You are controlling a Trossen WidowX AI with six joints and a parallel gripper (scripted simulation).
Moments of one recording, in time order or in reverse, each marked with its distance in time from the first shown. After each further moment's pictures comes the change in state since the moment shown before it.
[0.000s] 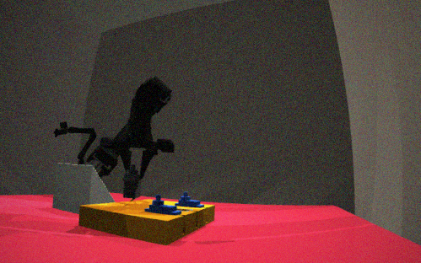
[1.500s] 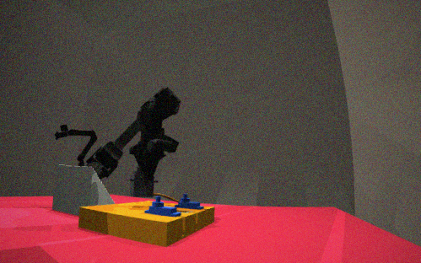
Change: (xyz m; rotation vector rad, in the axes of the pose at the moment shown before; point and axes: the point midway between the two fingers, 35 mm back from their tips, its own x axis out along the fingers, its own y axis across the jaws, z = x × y) arm -0.002 -0.023 0.052 0.980 0.002 -0.007
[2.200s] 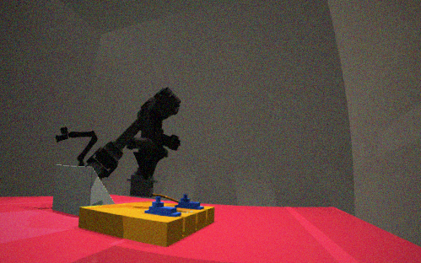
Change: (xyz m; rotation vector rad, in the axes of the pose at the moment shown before) arm 0.000 0.000 0.000 0.726 0.000 0.000
